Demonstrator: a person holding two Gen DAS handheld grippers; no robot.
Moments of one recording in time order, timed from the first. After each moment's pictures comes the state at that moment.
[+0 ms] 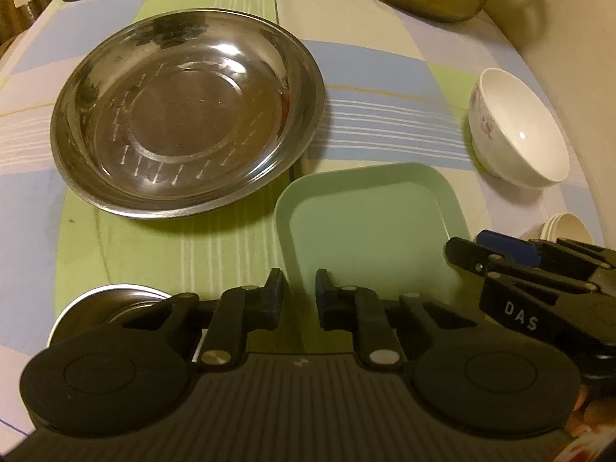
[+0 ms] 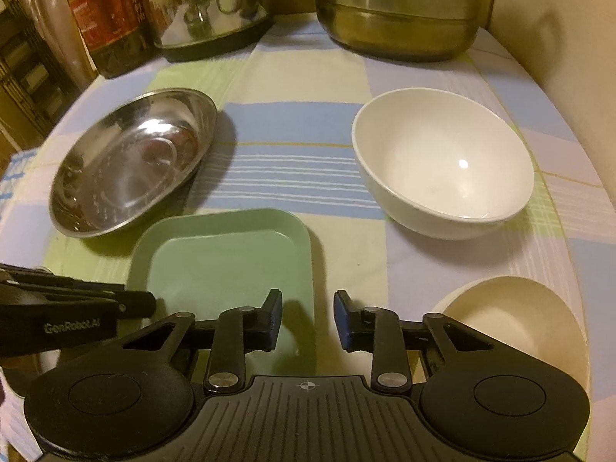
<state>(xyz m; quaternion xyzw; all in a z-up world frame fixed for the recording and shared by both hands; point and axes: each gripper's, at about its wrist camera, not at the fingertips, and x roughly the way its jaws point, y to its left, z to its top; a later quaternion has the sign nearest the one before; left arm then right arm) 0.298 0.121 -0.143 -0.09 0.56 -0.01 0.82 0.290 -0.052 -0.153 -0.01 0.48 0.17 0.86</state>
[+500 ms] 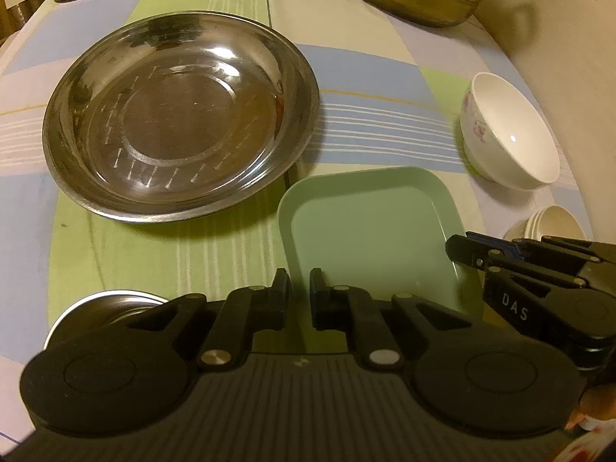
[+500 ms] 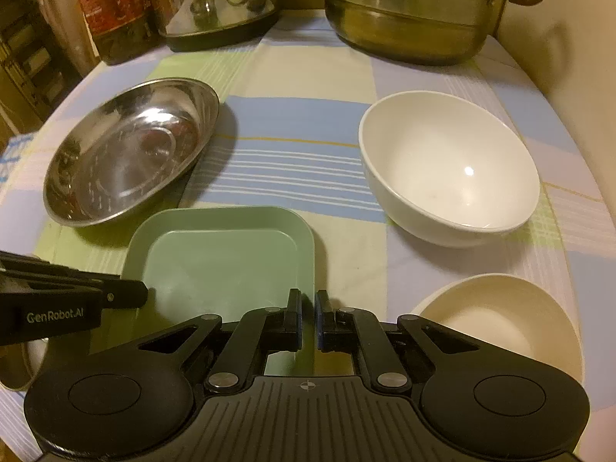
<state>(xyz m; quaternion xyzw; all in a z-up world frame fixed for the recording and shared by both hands) 0.295 0.126 -0.144 -0.10 0.55 -0.02 0.83 0.293 -0.047 -0.155 -0.04 0.48 0.17 0.86</state>
